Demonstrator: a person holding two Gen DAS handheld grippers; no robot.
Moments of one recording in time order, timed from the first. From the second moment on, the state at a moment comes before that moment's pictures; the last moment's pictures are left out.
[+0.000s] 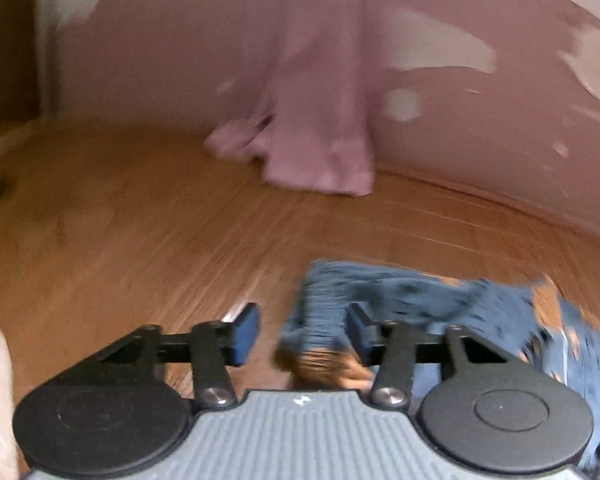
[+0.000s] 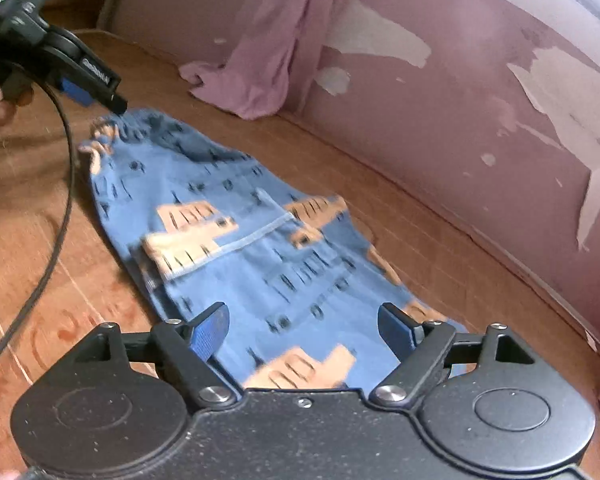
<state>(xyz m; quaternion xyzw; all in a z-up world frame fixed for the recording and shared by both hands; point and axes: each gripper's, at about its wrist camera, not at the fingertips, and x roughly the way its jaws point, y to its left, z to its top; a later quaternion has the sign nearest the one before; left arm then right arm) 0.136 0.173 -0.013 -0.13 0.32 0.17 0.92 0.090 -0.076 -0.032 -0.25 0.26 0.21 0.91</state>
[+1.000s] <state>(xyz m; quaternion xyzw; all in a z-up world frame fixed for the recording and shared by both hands) 0.144 0.205 -0.029 -0.27 0.35 0.12 0.89 0.110 -0.057 -0.047 -0.22 0.26 0.19 0.92</state>
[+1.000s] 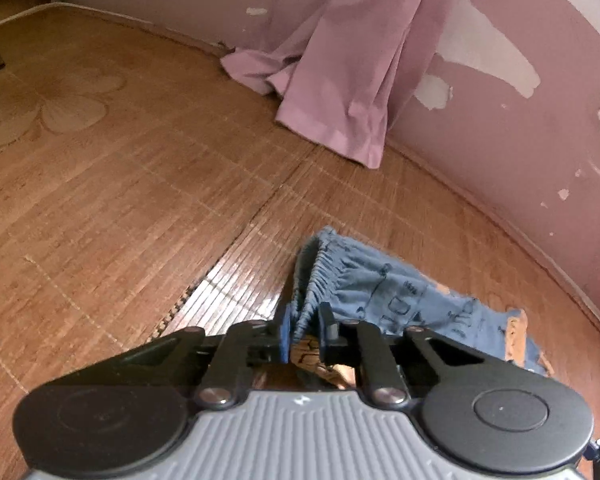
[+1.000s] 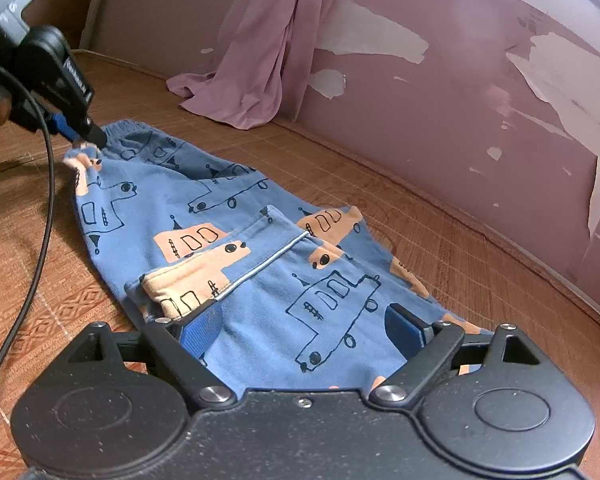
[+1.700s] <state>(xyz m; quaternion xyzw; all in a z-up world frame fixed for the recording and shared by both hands) 0.142 0.137 0.066 -0.21 0.28 0.02 0.94 0.109 -0.074 -0.029 -0.20 0.24 0.20 0.93</state>
